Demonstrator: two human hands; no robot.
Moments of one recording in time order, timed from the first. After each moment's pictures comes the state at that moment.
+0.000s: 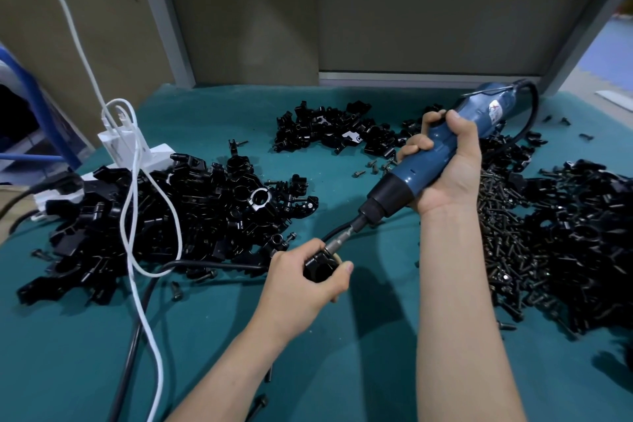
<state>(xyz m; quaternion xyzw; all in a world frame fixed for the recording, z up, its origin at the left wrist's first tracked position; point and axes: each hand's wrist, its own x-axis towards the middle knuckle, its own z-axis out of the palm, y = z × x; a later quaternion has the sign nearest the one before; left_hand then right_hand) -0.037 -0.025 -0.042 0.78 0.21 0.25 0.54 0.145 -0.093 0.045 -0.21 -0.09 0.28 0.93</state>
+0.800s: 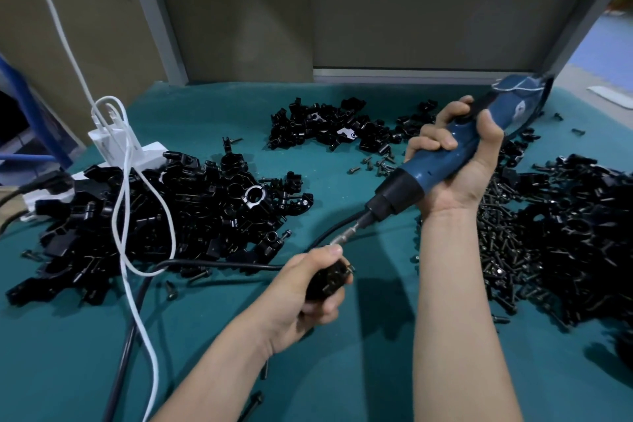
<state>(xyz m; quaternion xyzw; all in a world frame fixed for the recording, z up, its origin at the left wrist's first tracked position) -0.038 -0.027 -0.029 0.51 0.17 0.03 0.84 0.151 -0.104 0.040 0.01 -0.22 0.34 0.92</state>
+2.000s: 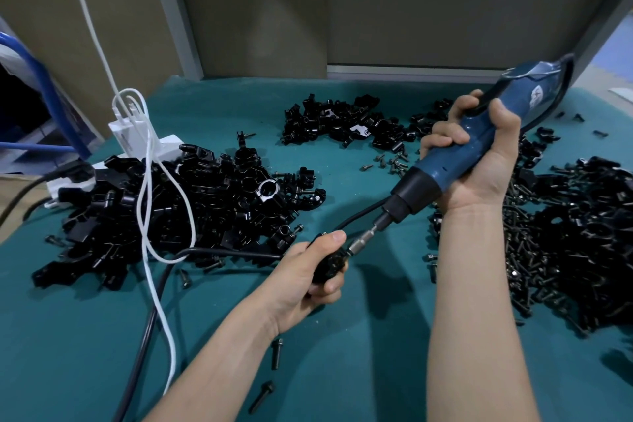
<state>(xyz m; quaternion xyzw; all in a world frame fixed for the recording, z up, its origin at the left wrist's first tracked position) -0.034 -0.015 -0.038 0.49 0.18 0.06 0.85 0.153 -0.107 0.042 -0.08 -0.22 0.34 0.91</state>
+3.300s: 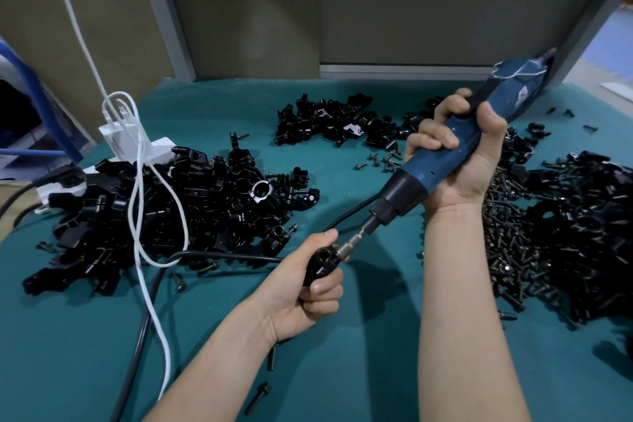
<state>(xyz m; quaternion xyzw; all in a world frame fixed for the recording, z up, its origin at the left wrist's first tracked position) -0.034 -0.017 -0.037 0.37 0.20 -0.06 0.91 0.149 -0.101 0.039 -0.03 -0.24 0.36 0.90</state>
